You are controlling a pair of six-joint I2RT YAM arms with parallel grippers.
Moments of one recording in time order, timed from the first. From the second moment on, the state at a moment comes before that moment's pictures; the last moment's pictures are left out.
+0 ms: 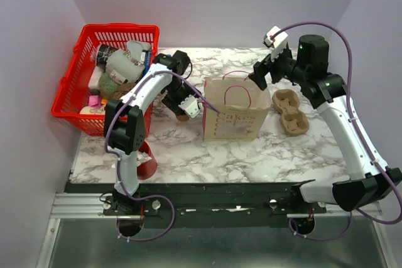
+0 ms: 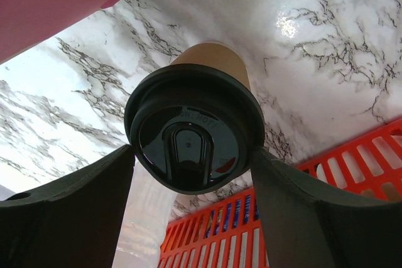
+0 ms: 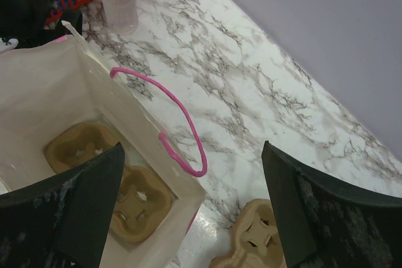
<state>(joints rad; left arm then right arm) -0.41 1.99 1.83 -1.33 0.30 1.98 0.30 1.32 1.52 -0.58 -0.37 -0.38</state>
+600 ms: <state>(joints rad) -0.43 1.99 1.84 -1.33 0.30 1.97 0.30 1.33 1.53 -0.58 -0.39 -0.37</state>
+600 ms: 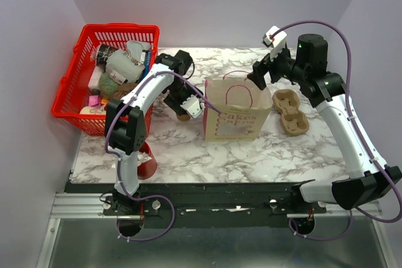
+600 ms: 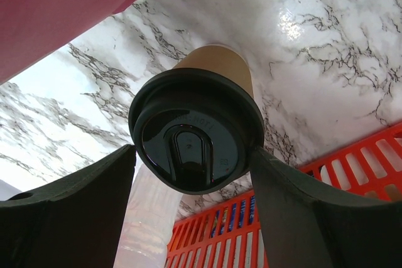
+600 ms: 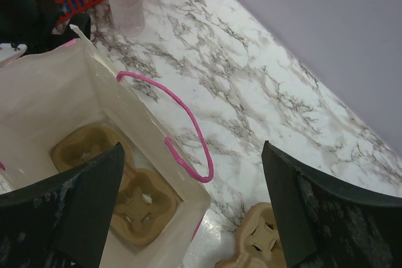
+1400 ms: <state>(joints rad) -0.45 2.03 1.87 -1.33 0.31 1.88 0.29 1.33 1.53 -0.58 -0.40 -0.37</state>
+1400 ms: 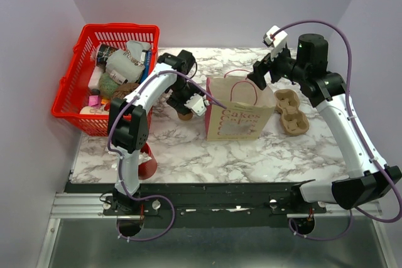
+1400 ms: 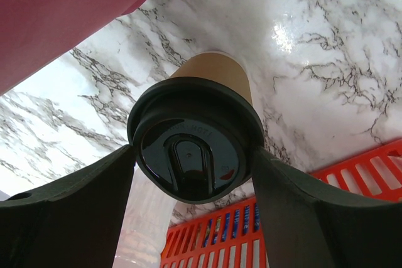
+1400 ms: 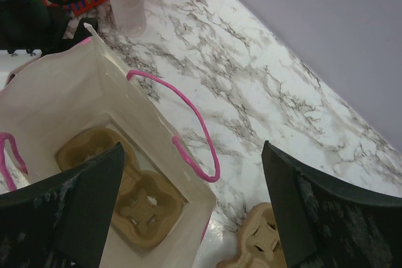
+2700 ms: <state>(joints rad) -0.44 2.04 1.87 -1.32 0.36 1.74 0.29 1.36 1.53 -0.58 -0.41 -0.36</state>
